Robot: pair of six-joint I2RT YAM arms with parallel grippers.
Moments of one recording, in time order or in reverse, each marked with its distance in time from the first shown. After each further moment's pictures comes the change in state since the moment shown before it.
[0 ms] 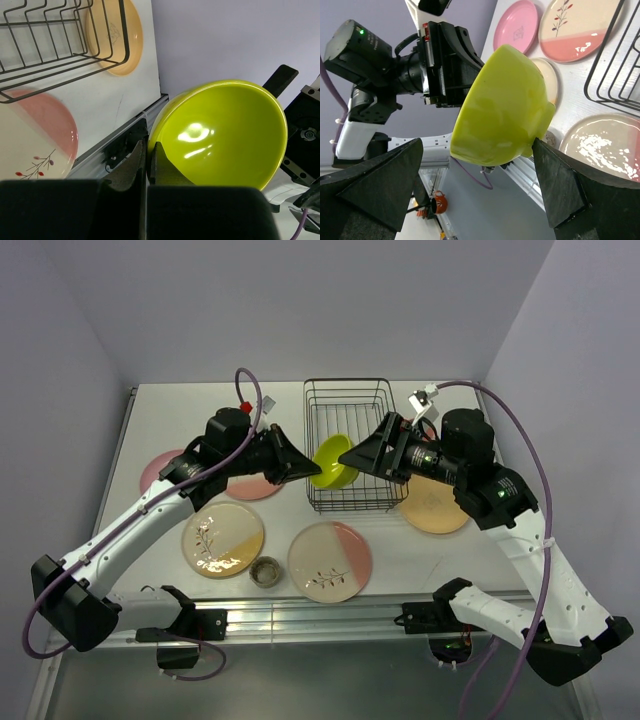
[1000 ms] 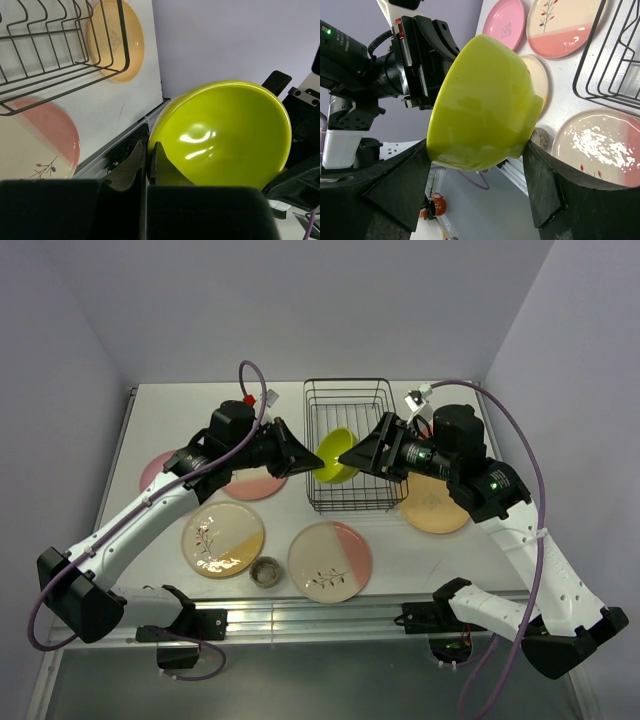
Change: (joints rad) left arm -0.003 0.051 0.065 -0.026 -0.016 0.025; right arm 0.000 0.042 0.009 -0.029 0.021 -0.006
